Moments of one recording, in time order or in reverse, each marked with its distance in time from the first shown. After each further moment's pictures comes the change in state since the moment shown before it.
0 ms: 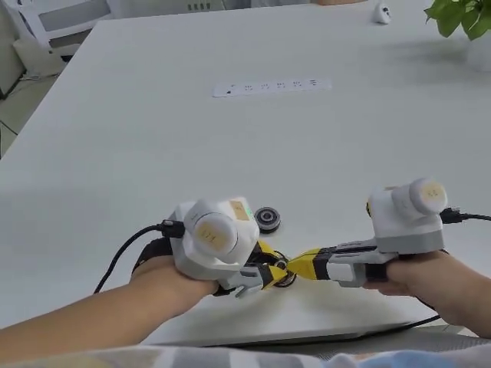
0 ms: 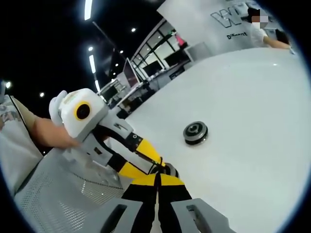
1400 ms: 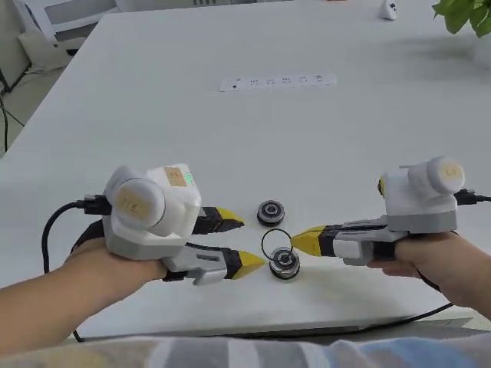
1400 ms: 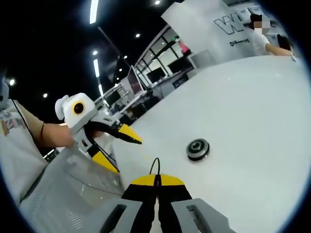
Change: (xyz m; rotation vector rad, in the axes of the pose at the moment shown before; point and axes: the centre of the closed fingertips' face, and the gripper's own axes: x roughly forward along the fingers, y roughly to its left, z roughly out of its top) left arm -0.077 0.012 0.008 -0.080 -0.095 0.059; right arm -0.009 0.006 0.030 -0.034 -0.056 0.021
